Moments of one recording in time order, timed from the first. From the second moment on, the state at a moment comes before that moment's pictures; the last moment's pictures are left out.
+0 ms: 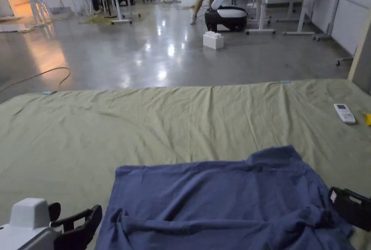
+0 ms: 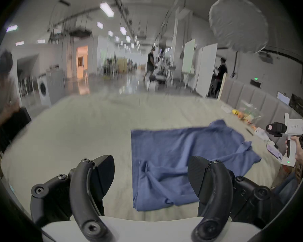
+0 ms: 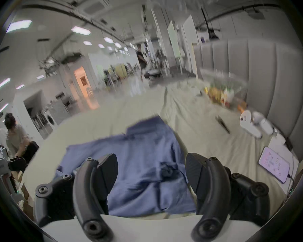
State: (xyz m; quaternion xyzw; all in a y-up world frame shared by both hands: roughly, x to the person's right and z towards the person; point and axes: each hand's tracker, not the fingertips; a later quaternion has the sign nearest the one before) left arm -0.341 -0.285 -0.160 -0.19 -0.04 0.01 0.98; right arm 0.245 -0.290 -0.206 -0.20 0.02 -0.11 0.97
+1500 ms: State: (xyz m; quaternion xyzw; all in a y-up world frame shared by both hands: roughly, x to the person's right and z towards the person) left arm -0.329 -0.314 -0.125 -0.24 -0.09 0.14 0.96; right arm 0.154 -0.250 -0.026 -0.11 0.08 0.01 0.99
